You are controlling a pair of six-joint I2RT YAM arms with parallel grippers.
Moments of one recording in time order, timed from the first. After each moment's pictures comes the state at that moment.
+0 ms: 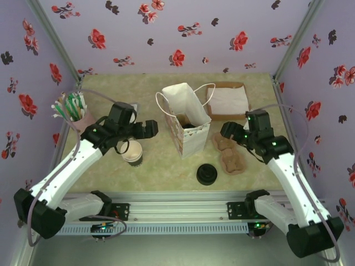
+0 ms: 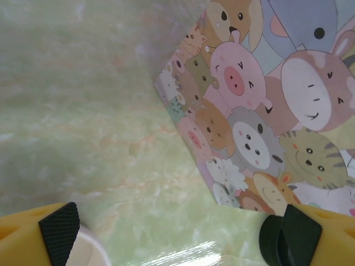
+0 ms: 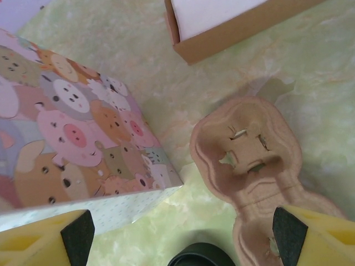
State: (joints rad) left arm -0.58 1.15 1.09 -0.73 0.04 -0.56; right arm 0.27 0.95 0.93 -0.80 -0.14 0.64
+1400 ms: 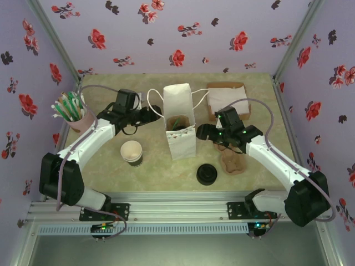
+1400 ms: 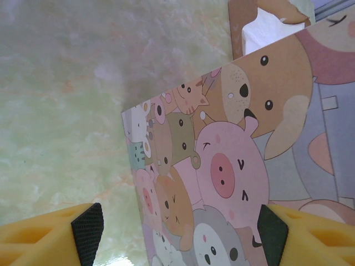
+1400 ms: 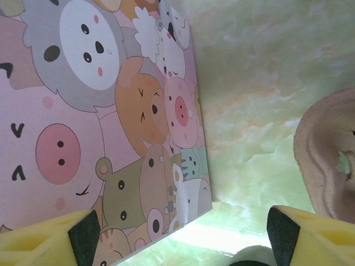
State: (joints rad) left arm -0.42 1.45 1.13 -0.44 0.32 -0.62; right arm 0.51 1.23 0.91 -0.57 -0.20 0.67
